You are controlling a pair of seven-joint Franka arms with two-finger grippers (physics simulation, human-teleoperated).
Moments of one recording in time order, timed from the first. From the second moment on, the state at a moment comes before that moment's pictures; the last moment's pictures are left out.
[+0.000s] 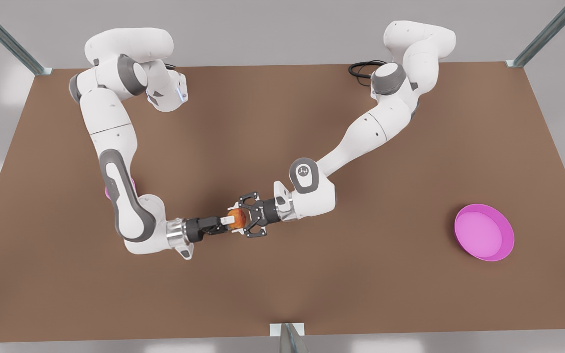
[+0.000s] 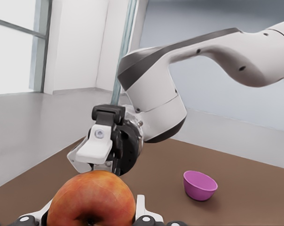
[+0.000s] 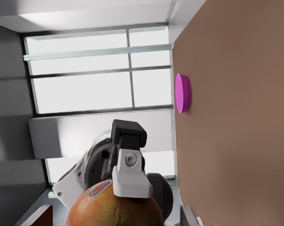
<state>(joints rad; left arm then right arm) -0.27 1.30 -1.01 -0.94 -0.68 2.79 1.56 0.01 0.89 0.26 -1.36 1.43 1.67 -0.59</state>
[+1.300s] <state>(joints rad) 0.30 0.77 -0.97 -1.76 -0.67 2.81 1.59 -0.19 0.80 0.20 -1.39 1.09 1.64 -0.69</state>
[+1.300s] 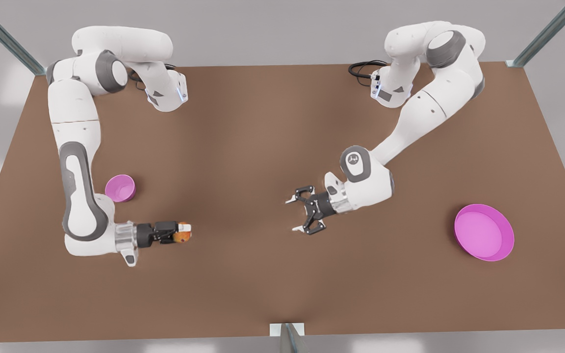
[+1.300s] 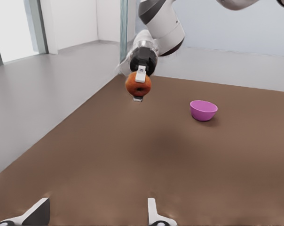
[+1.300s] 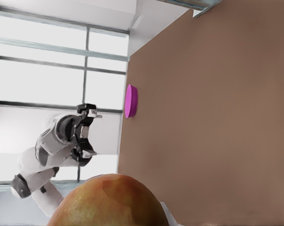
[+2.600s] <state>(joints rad) -0.10 0.12 0.01 -1.49 -0.03 1.60 0.26 -0.46 0.45 0.22 -1.91 0.08 1.85 -1.04</state>
